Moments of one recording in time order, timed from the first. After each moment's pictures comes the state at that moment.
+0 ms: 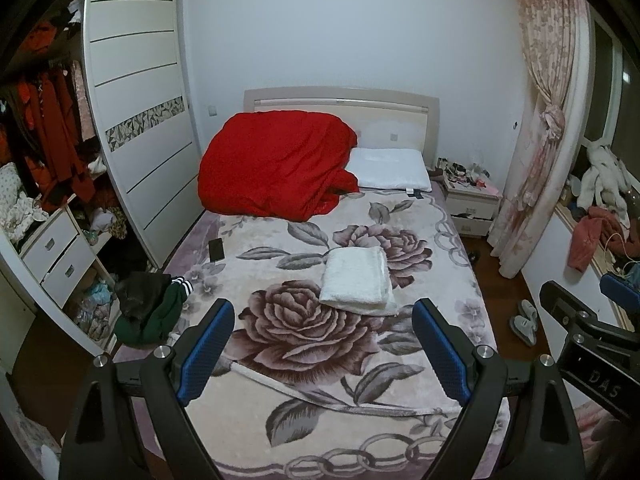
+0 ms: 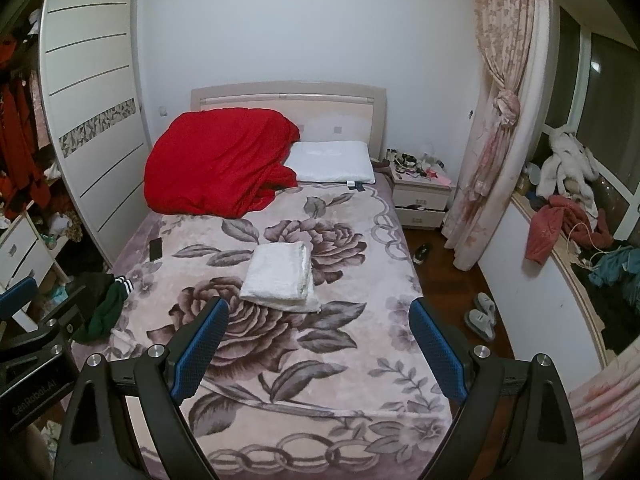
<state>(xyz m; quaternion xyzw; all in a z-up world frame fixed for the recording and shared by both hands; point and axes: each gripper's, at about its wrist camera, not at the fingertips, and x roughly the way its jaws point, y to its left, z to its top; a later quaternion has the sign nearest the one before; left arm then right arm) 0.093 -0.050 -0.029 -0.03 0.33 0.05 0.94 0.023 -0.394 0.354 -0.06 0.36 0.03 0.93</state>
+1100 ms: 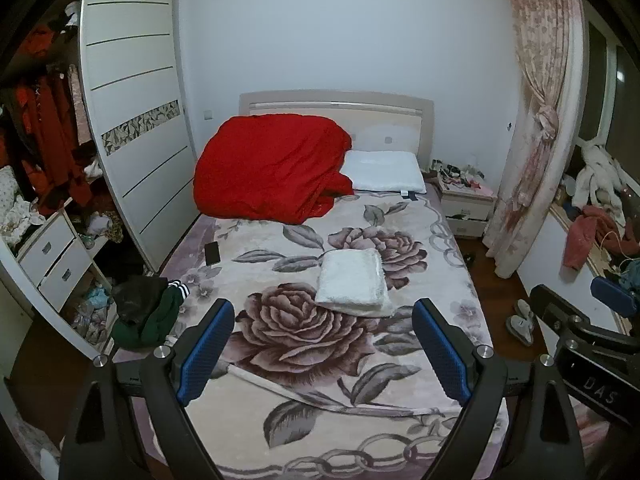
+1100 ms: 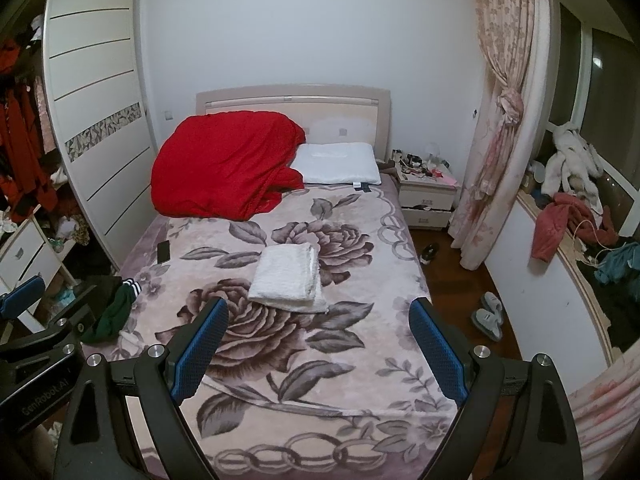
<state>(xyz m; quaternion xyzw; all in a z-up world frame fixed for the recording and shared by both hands) 0.092 -0.053 -0.022 -0.03 0.33 0.04 0.94 0.005 -0.382 0.358 -0.04 0.36 0.03 0.93</state>
